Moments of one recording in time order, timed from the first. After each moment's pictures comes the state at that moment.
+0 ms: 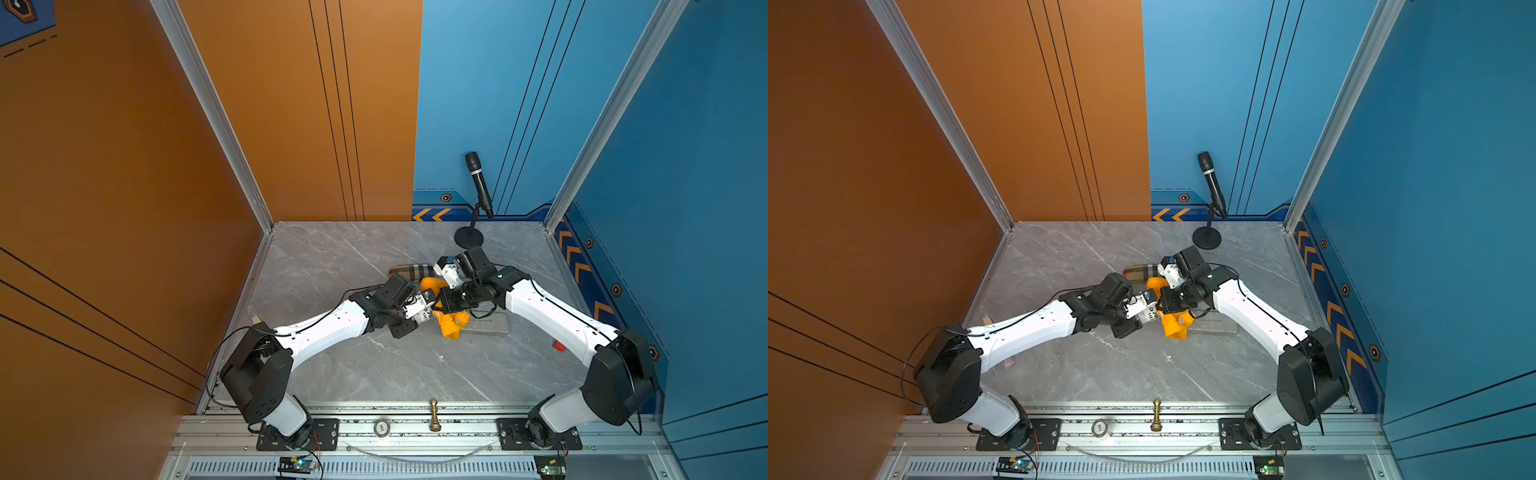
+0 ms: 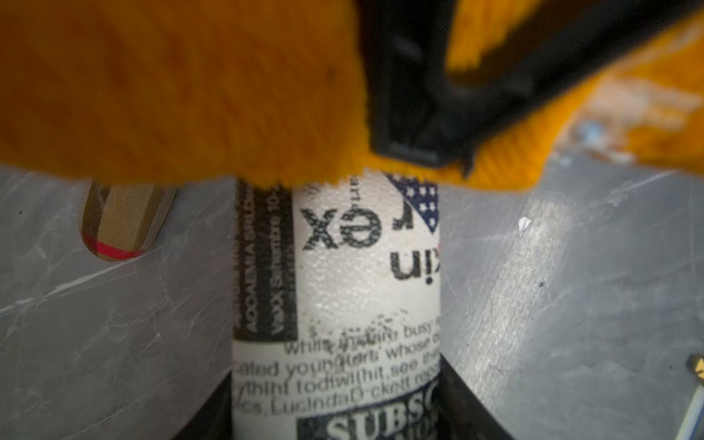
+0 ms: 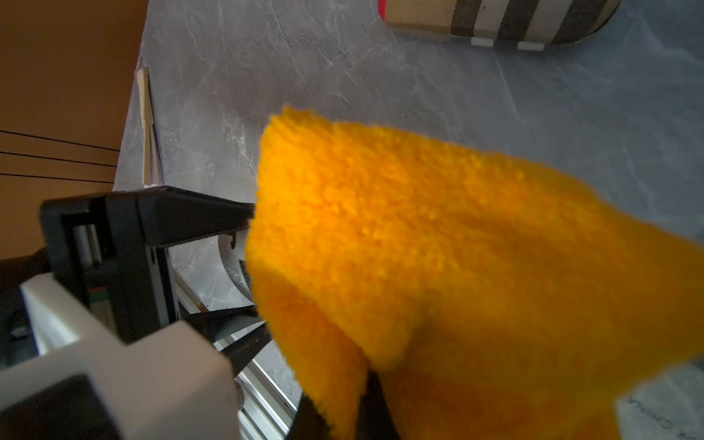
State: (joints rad) left arm -0.79 1.56 1.07 -0.44 0.03 0.34; right arm 0.54 1.51 1.18 -0.70 -0.44 0.31
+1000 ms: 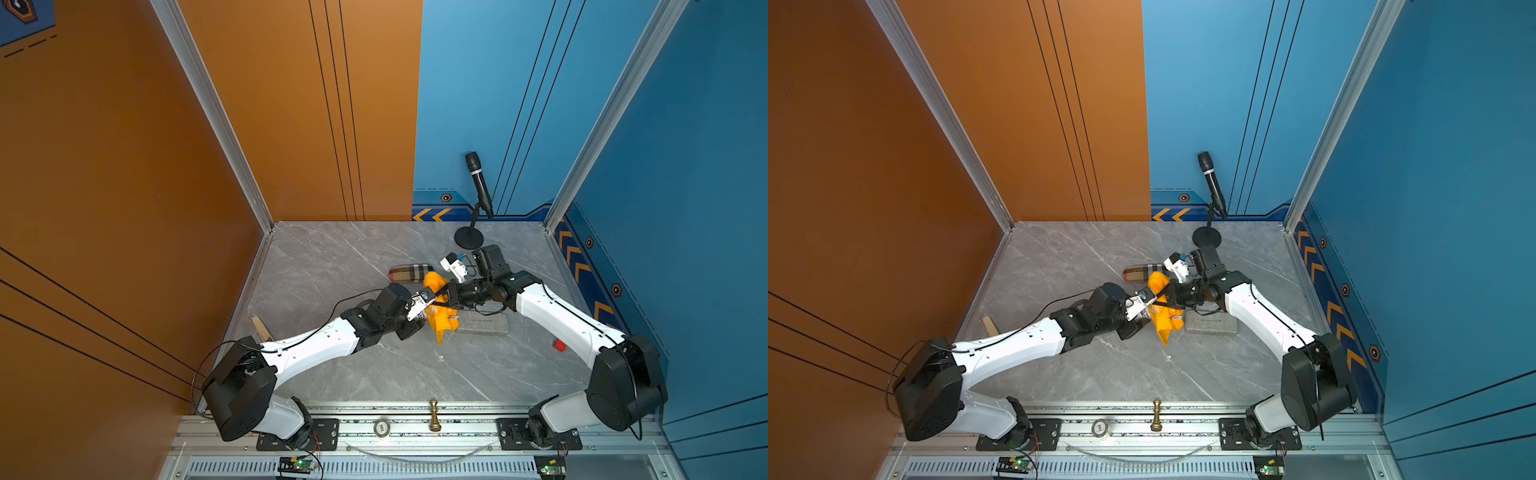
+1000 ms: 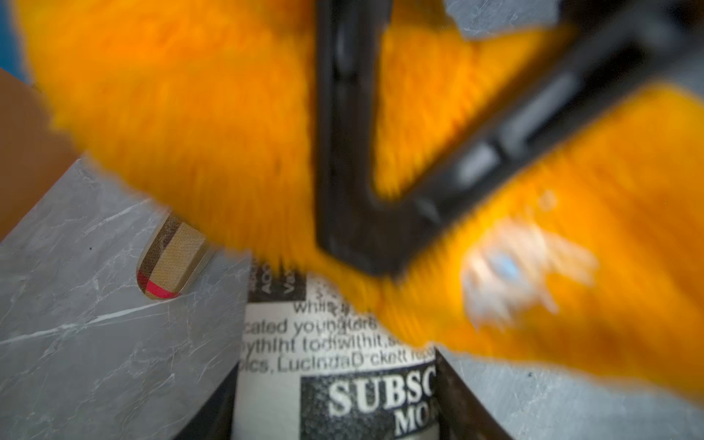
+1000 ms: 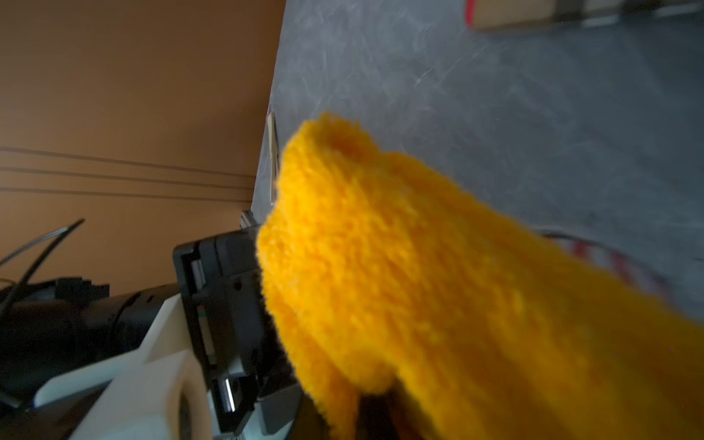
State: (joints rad) left arm -0.84 1.42 0.89 -0.14 -0.02 0.24; right arm 0.36 1.47 1.12 -0.56 -0.76 0.44
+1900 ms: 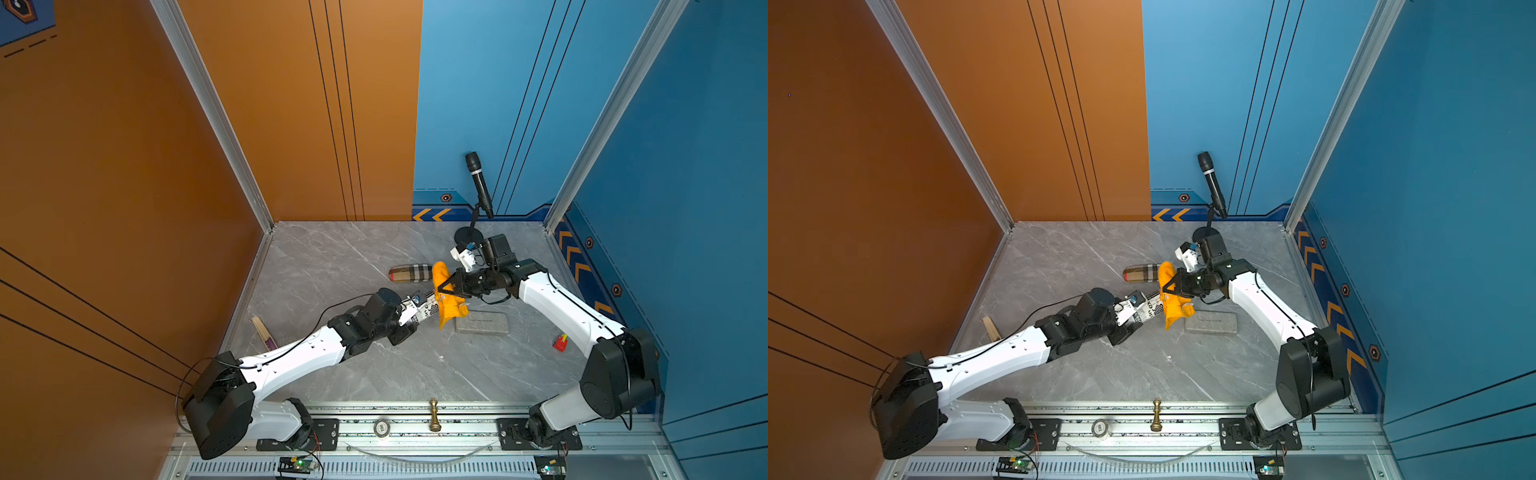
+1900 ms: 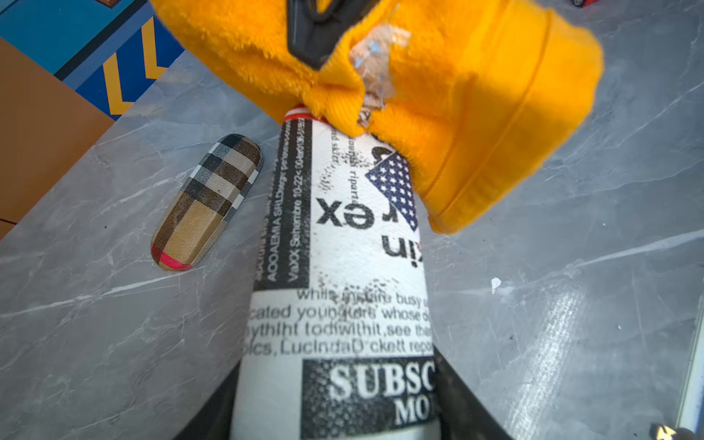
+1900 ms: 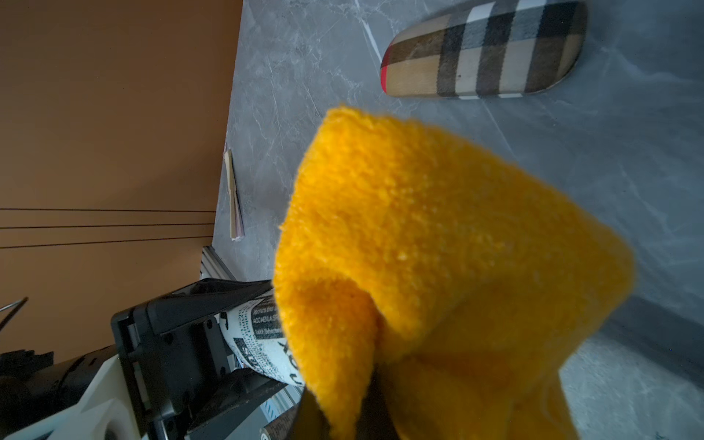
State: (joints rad) left arm -0.83 1.31 0.82 -0.17 -0.02 0.22; right arm 0.40 1.53 1.22 -0.63 -0.65 0.41
